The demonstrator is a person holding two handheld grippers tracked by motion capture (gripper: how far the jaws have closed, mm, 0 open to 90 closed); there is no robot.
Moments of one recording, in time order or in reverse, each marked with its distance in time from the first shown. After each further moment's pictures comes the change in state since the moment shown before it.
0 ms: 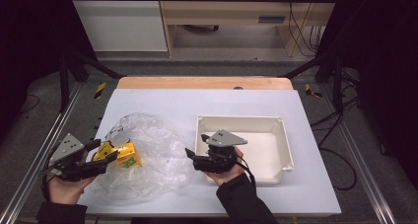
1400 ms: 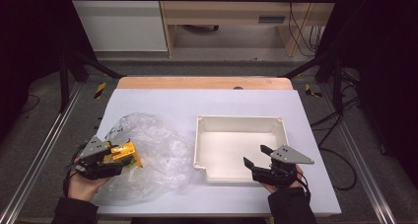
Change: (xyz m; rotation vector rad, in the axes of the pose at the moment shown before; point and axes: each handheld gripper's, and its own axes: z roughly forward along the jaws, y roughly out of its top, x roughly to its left) left arm -0.005 -0.020 0.043 0.138 -0.065 0.037; right arm -0.079 -0.067 -0.101 0.015 -0.185 0.040
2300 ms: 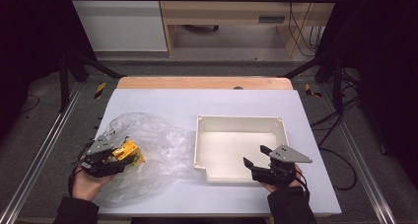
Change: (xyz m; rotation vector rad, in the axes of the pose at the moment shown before) left arm -0.002 0.004 0.013 0.056 -0.026 0.006; right arm -0.003 -0.003 0.005 0.016 -0.002 0.002
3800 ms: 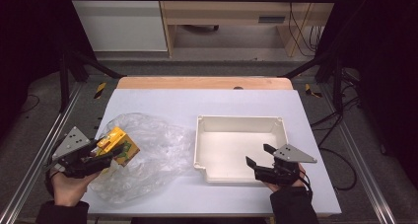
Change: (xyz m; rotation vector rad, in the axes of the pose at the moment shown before) left arm -0.026 0.046 -0.078 -0.236 0.035 0.025; right arm -0.005 0.002 -0.007 -0.022 -0.004 -0.001
